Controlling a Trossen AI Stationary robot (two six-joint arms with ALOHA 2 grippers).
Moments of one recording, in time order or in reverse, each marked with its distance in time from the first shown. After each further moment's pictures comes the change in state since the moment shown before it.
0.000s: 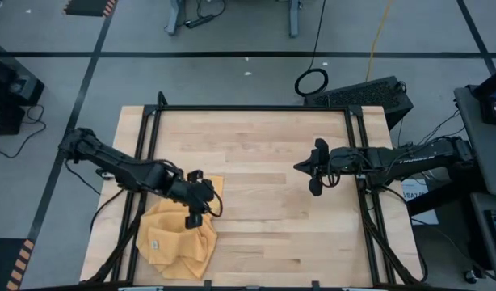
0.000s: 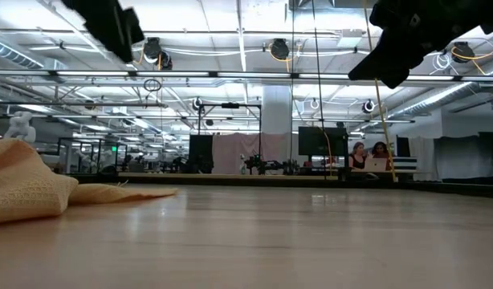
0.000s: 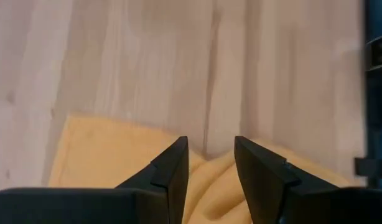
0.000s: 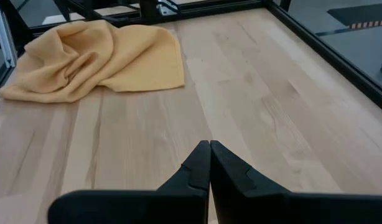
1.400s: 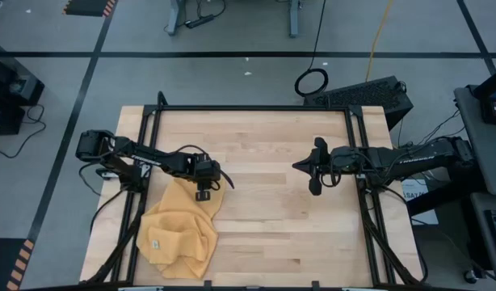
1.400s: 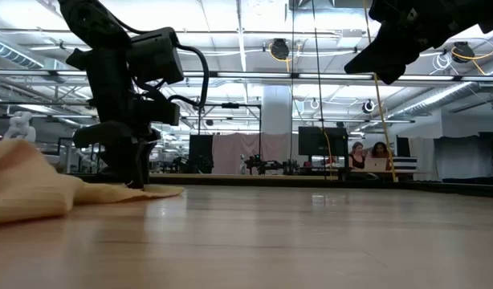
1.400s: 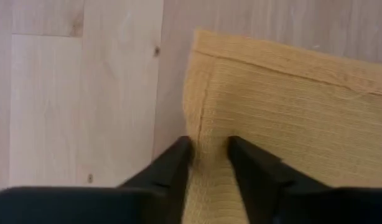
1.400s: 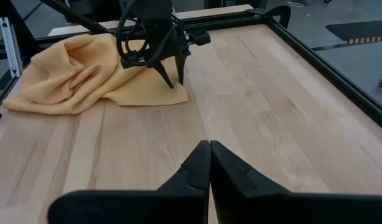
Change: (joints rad) left arm 0.403 0.183 -0.393 0.402 -0.019 0.459; right arm 0.000 0.000 0.000 0.053 0.004 -0.029
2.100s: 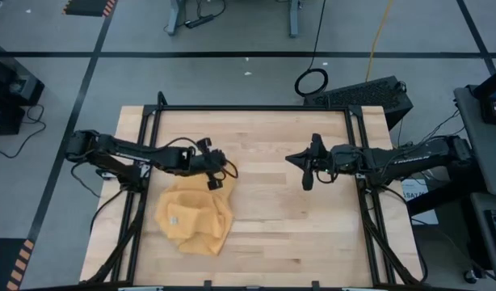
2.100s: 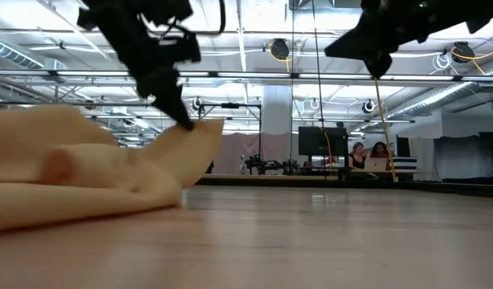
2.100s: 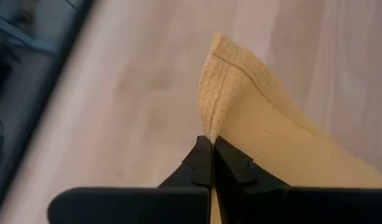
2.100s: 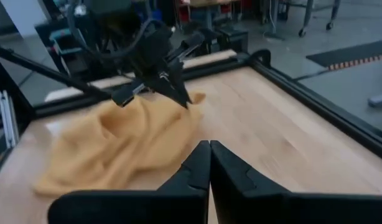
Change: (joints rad) left arm -0.035 -0.156 0.167 0.033 -0.314 -0.025; right arm 0.000 0.096 0.000 0.284 0.082 0.057
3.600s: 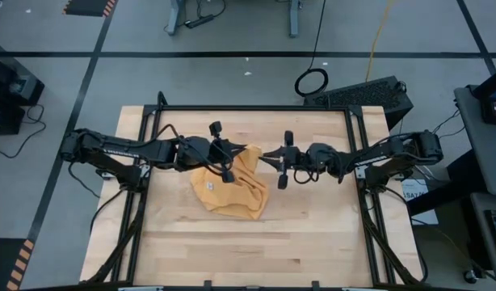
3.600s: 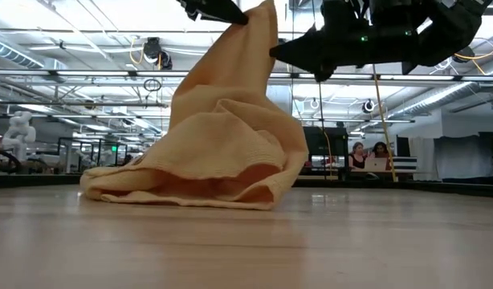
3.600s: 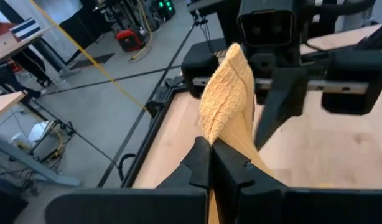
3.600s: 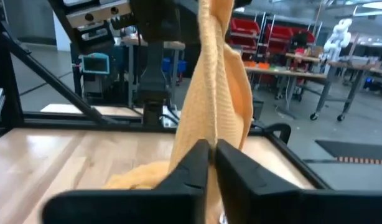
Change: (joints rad) left arm -0.053 -0.042 0.223 0.321 0.001 0.293; right arm -0.113 0.464 0.000 0.738 -0.195 -0.353
